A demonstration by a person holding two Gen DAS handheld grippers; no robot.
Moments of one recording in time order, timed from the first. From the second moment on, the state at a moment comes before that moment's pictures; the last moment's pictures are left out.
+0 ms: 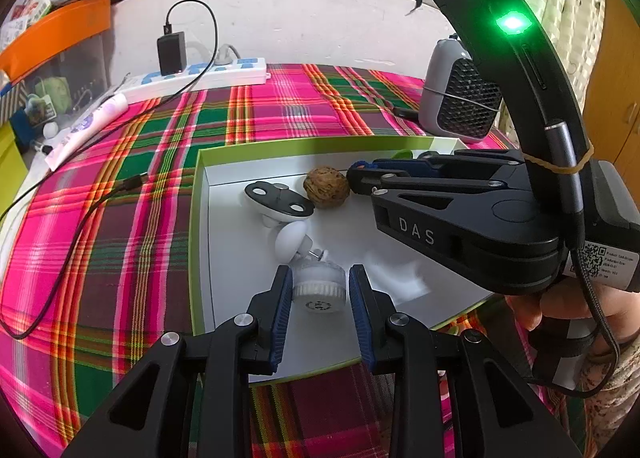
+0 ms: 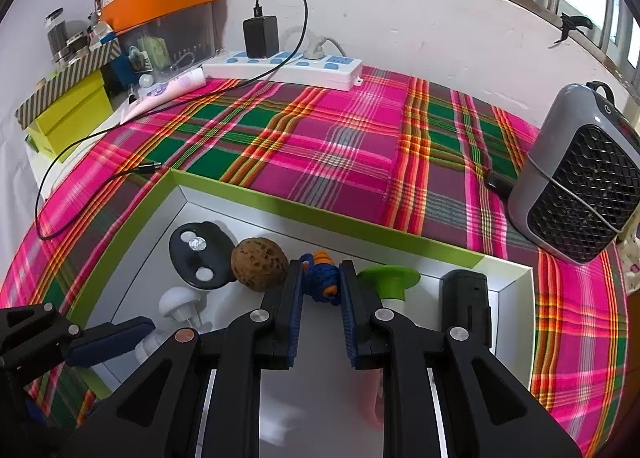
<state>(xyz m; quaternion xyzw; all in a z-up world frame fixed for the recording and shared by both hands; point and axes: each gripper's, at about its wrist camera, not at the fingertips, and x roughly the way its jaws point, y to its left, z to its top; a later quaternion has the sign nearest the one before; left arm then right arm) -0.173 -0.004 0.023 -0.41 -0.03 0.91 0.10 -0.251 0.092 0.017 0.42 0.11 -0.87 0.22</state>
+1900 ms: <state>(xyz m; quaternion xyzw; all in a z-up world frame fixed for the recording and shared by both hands) -0.111 -0.019 0.047 -0.38 -0.05 0.92 0.12 -0.157 0.141 0.053 0.37 0.04 -0.91 0.20</state>
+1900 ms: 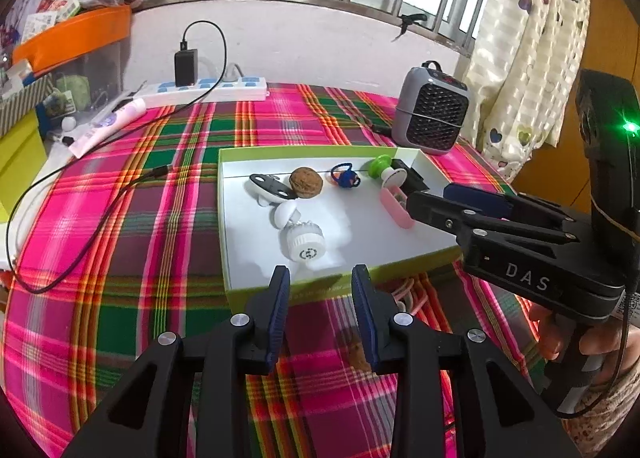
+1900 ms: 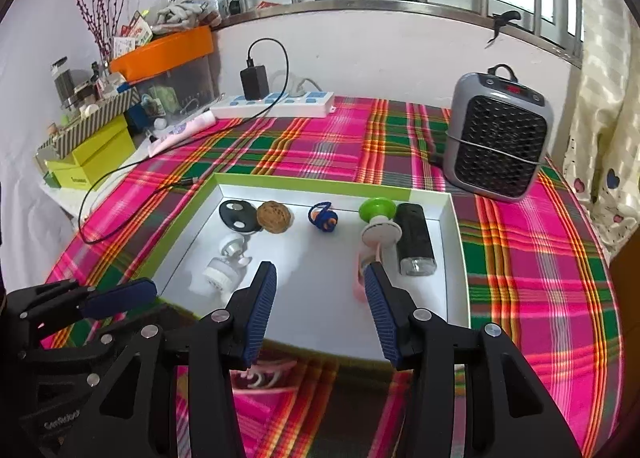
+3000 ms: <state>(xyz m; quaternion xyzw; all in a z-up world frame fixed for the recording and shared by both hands) -0.093 0.005 0.015 -0.43 -0.05 0.89 0.16 -0.117 0.165 0.034 0.38 0.02 -0.91 0.18</state>
